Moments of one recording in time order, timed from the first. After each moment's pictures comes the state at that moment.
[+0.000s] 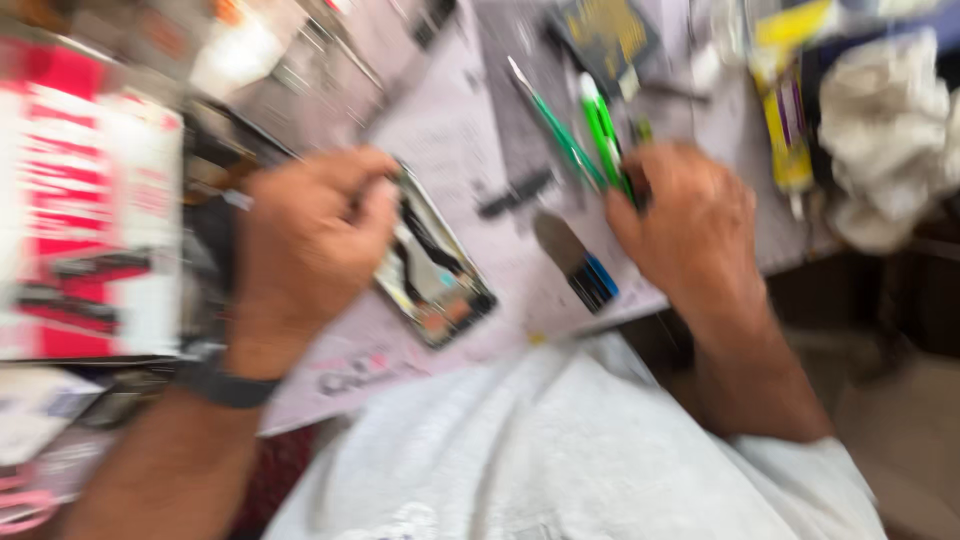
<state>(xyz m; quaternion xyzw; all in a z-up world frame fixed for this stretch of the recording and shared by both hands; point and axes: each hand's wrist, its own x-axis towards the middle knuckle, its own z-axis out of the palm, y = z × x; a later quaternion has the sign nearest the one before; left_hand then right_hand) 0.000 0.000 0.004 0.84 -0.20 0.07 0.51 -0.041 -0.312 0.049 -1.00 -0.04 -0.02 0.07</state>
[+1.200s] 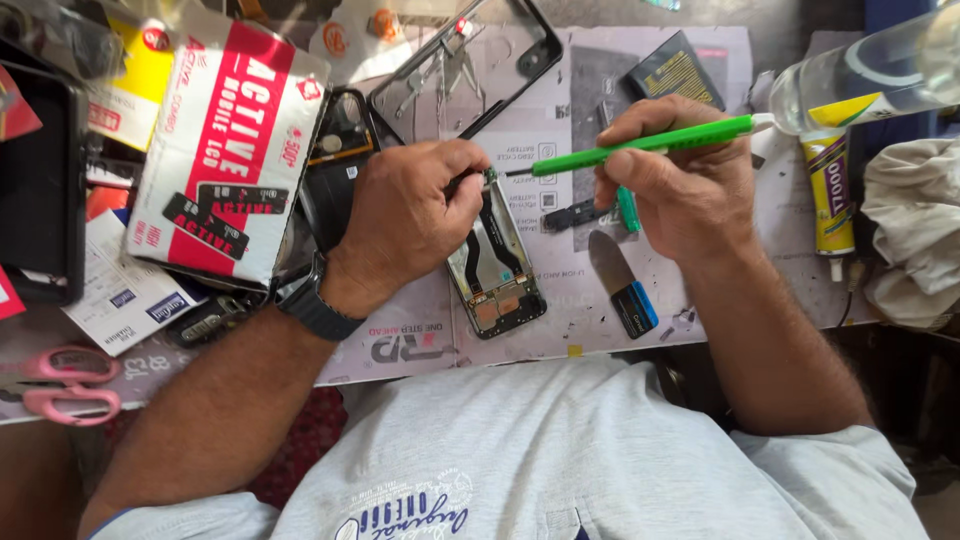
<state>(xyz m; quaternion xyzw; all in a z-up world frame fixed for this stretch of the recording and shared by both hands) 0.001 -0.002 -0.002 0.84 -0.19 0.08 0.51 0.015 -0.278 0.034 -0.57 -0.14 0.13 0.80</state>
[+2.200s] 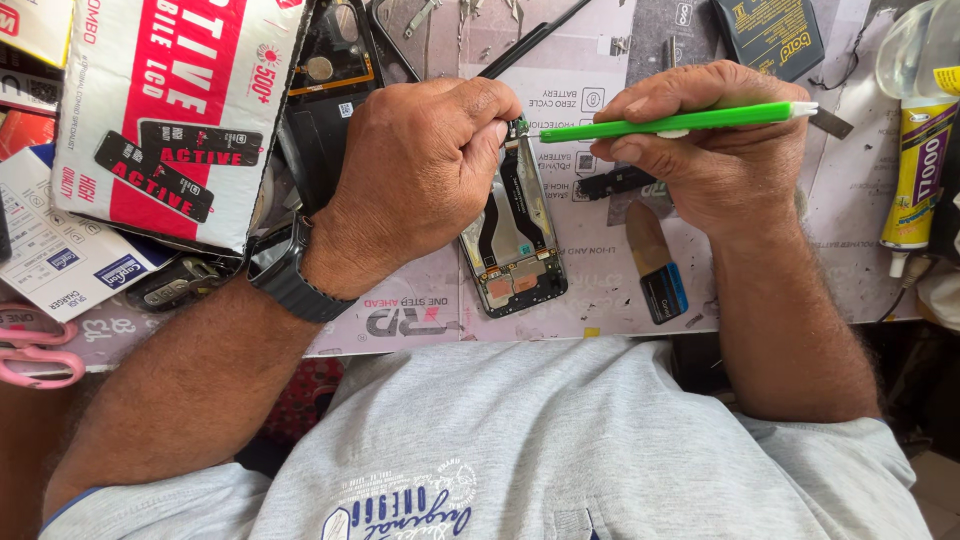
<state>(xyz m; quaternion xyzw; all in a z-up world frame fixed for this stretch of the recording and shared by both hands) 0.004 0.001 -0.009 0.84 -0.22 0.08 0.49 0.029 -0.268 0.014 -0.67 -0.20 0.13 0.70</state>
